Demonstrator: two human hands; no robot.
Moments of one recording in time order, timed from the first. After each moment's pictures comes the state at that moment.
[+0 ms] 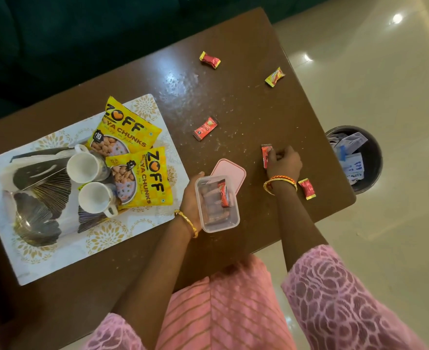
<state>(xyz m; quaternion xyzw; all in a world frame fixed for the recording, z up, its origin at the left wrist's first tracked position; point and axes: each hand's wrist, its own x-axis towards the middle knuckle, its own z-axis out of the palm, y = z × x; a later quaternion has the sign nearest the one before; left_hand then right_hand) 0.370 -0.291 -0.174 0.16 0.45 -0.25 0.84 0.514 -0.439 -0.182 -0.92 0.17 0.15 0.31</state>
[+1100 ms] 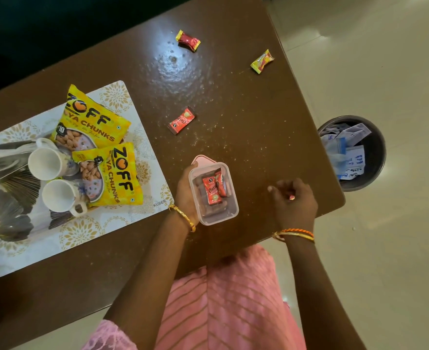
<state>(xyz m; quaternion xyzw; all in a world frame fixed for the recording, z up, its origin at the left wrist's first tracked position) 0.405 -0.330 -0.190 0.18 0.51 -0.20 0.82 0.471 -0.516 -0.140 -0.91 0.15 0.17 0.35</state>
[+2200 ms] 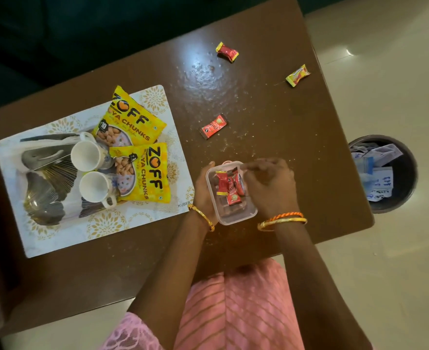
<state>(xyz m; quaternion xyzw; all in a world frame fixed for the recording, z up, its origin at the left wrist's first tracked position) 0.408 -0.321 -0.175 0.16 0.47 -0.11 0.86 0.482 -0.420 -0.097 -0.88 -0.01 0.29 0.38</state>
